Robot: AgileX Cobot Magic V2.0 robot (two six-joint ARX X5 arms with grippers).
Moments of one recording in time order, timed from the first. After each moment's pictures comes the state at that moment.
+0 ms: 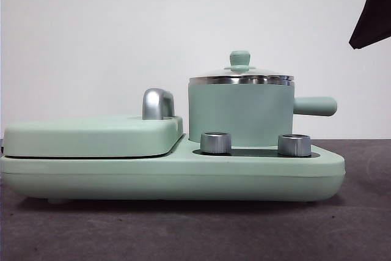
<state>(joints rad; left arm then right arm) -0.08 0.01 0.04 -0.19 0.07 -0.04 0.52 0.75 0.66 -0.46 0.05 0.08</state>
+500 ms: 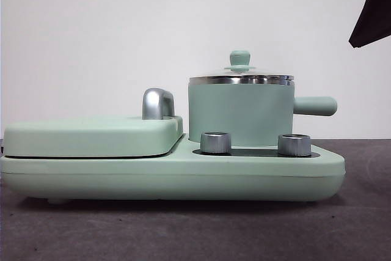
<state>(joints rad) -0.08 0.00 0.03 -0.18 0.02 -0.07 0.52 0.75 0.66 -0.46 0.05 0.08</state>
